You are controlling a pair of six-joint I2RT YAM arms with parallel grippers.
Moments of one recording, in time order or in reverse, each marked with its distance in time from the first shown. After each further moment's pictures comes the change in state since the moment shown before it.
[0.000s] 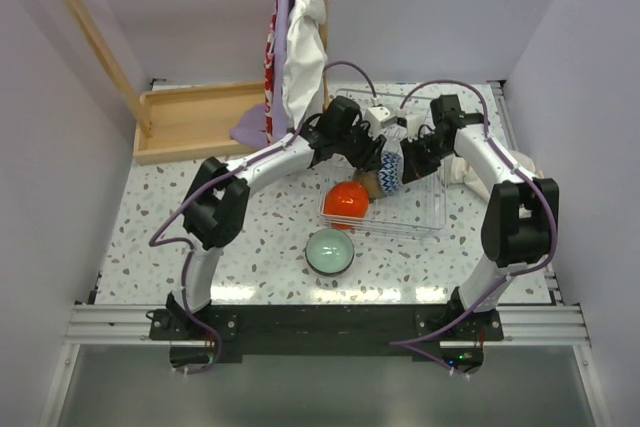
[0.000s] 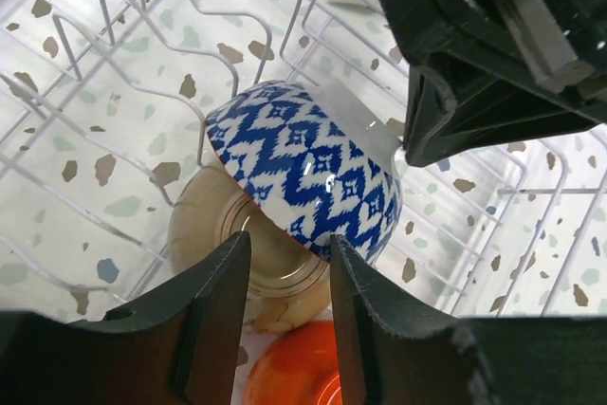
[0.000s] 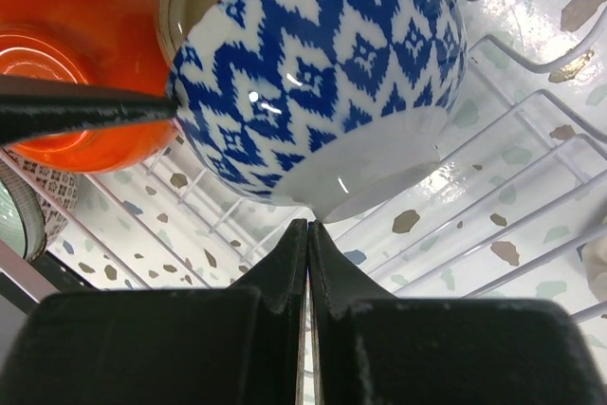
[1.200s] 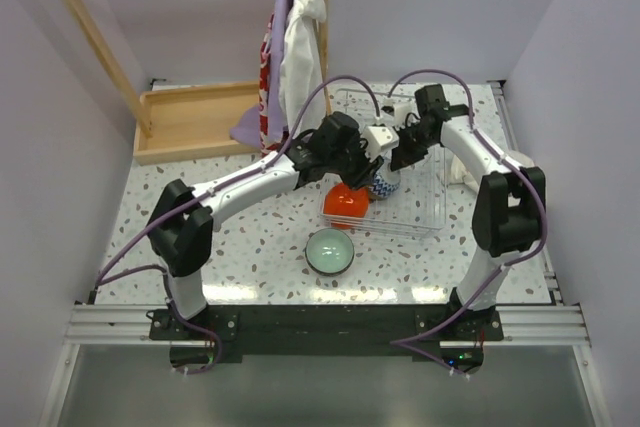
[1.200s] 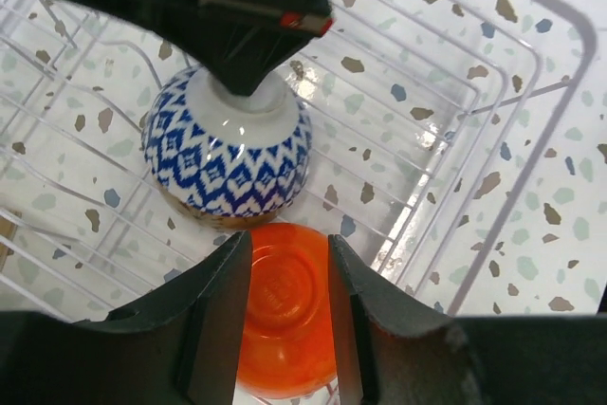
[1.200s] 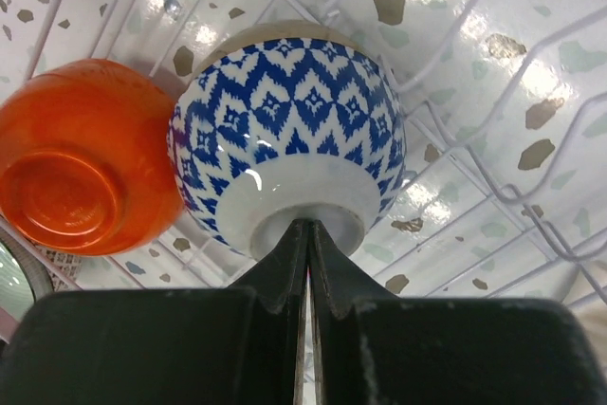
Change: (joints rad) left arm -0.107 -0.278 -0.217 -0.088 -0.172 0.119; right arm 0.071 0.087 0.103 0.074 0.047 0.084
